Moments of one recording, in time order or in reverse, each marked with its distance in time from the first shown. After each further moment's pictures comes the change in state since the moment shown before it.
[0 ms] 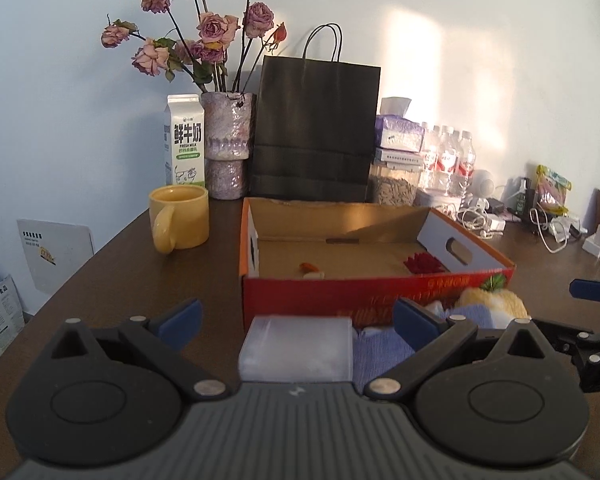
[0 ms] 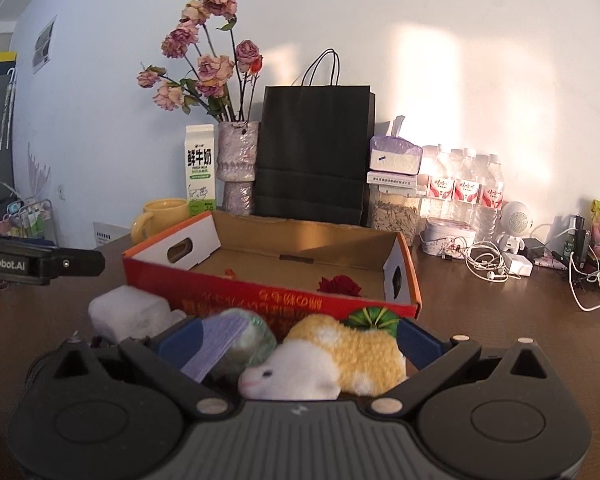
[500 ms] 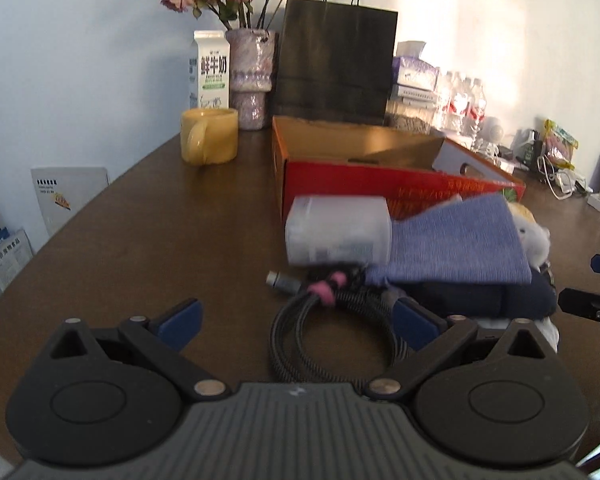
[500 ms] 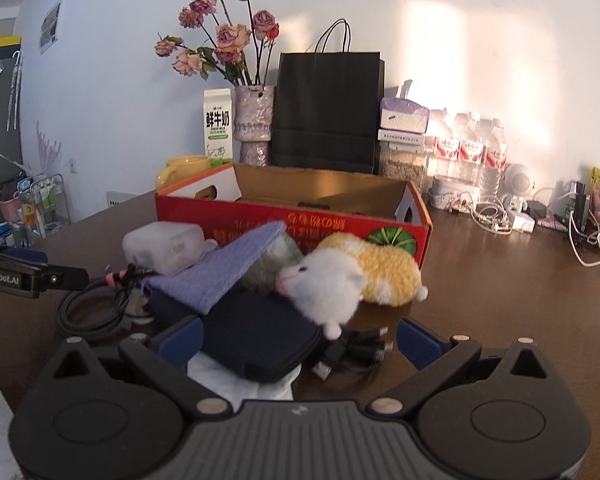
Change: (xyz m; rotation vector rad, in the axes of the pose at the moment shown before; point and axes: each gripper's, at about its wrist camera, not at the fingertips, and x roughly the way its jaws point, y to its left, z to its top) left arm -0.026 0.031 -0.062 -0.016 0.153 0.011; right arm -0.032 0.018 -0.045 0.007 0.090 0.024
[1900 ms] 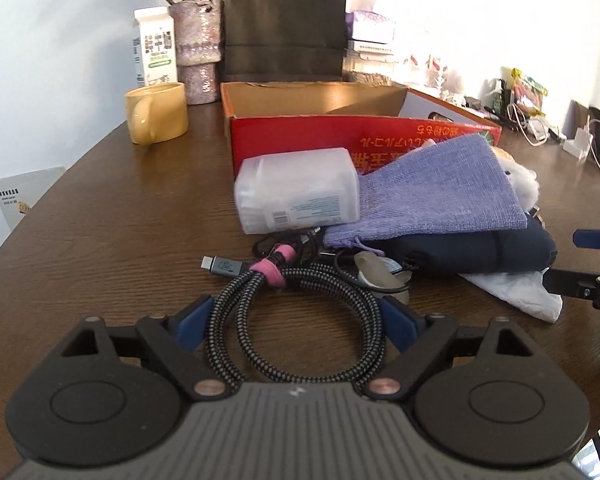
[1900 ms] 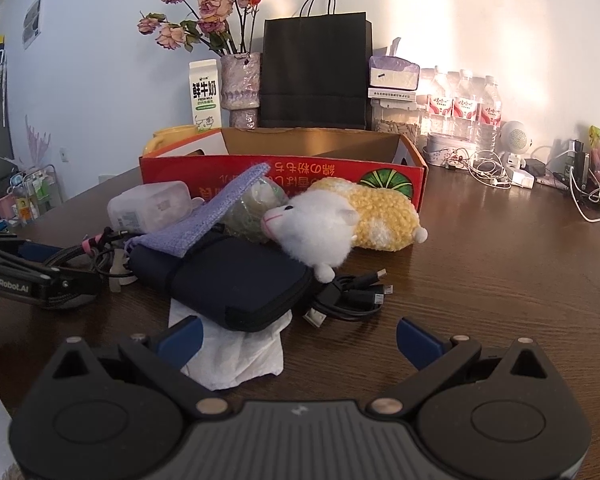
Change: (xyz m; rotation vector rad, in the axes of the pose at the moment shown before) left arm 0.034 -0.014 -0.007 0.112 0.073 -0.073; right arm 0.017 -0.010 -0.025 0.051 0.073 -0.002
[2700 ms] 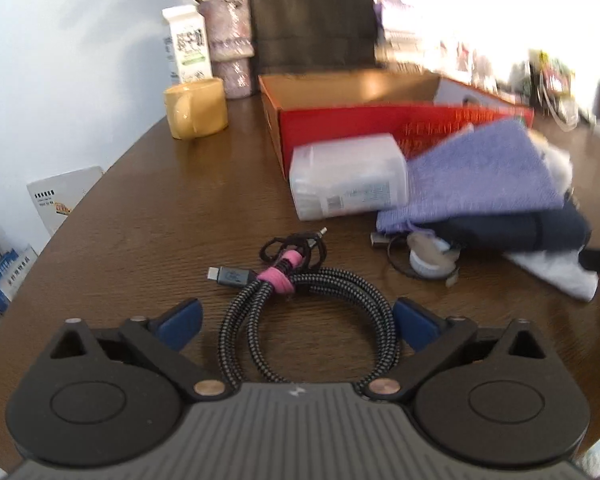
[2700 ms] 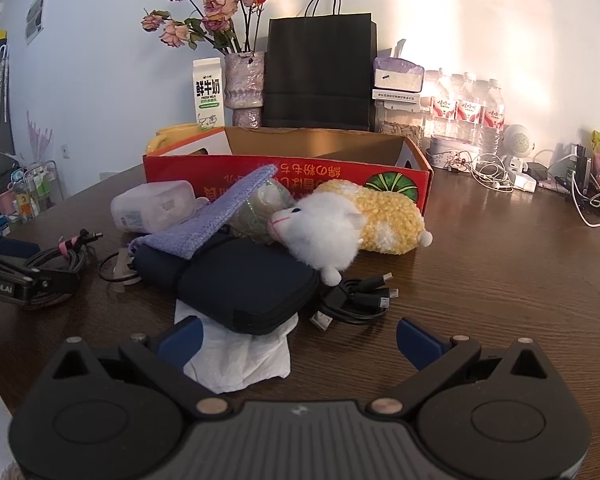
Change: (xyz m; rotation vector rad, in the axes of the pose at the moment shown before) left arm -0.004 0.011 0.000 0.047 0.064 0.111; right arm 0.000 0.004 0.003 -0.014 0.003 0.000
